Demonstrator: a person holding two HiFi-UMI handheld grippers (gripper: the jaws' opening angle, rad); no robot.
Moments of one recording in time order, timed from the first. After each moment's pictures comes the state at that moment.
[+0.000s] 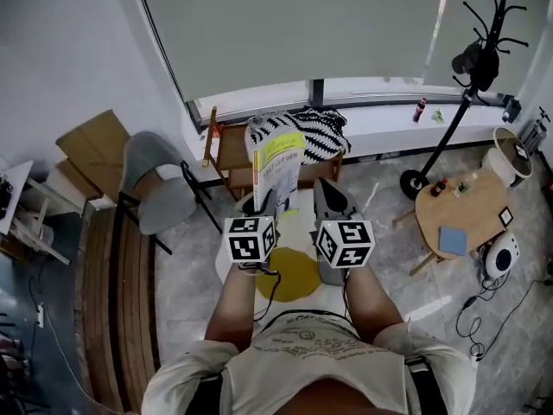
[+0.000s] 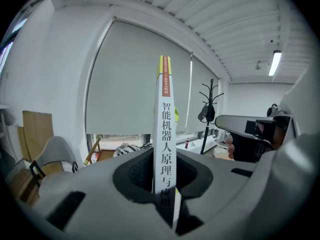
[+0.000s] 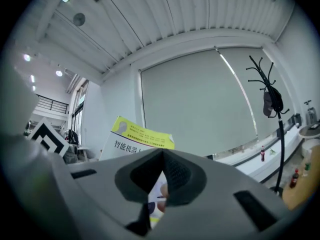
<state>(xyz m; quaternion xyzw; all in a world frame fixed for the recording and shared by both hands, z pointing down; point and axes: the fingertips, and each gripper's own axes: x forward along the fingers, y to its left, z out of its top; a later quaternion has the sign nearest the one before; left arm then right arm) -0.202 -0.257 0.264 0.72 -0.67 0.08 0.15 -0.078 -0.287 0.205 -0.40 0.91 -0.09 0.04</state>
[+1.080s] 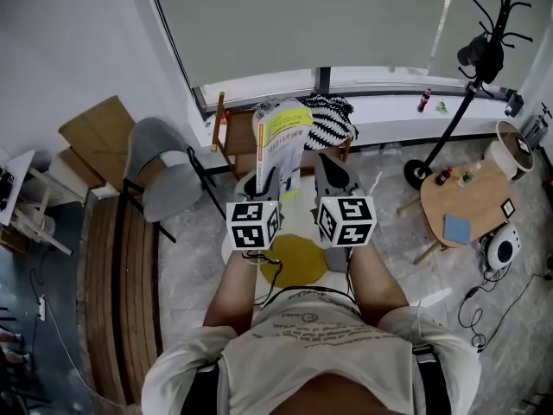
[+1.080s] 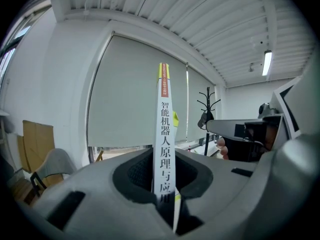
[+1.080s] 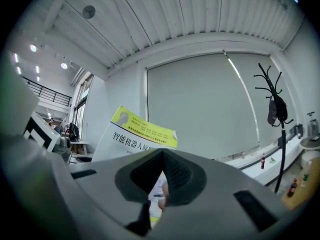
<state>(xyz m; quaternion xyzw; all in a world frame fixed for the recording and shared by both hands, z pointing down) -0.229 -0.233 0.232 0.73 -0.68 0.05 0.08 -0.119 -0.267 0.187 -0.40 0.92 -0.05 0.02</state>
